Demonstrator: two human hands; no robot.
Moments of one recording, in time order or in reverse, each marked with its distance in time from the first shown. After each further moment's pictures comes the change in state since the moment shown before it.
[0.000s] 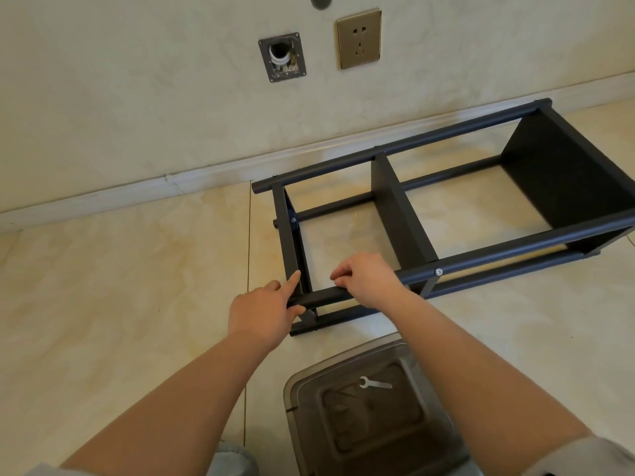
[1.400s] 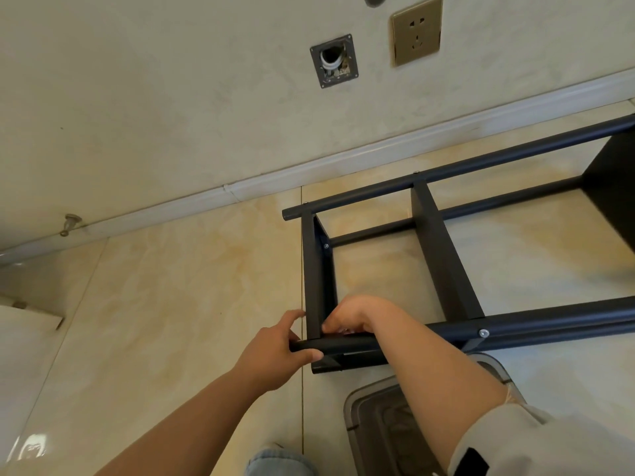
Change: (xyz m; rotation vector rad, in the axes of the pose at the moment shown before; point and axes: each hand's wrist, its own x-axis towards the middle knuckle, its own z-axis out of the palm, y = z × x) left_hand -0.036 -0.070 0.006 -0.568 -0.298 -0.185; right_hand 0.061 -0.050 0.074 0.198 -0.487 0.140
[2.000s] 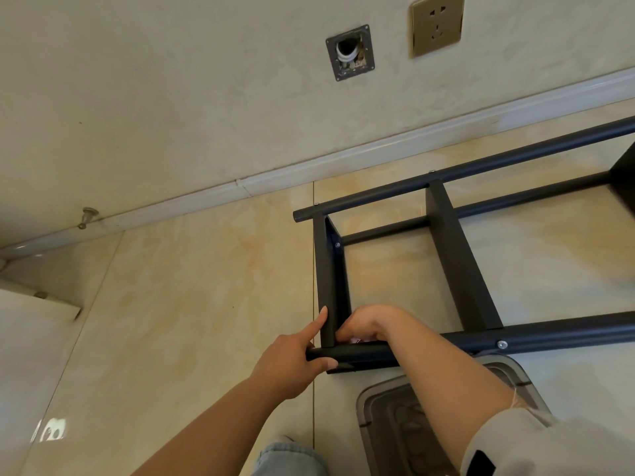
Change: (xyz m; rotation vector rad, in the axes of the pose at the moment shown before) left_hand -0.002 -0.012 0.019 0.033 -0.036 0.049; right_hand 0.013 0.009 0.016 -0.063 -0.085 0.047
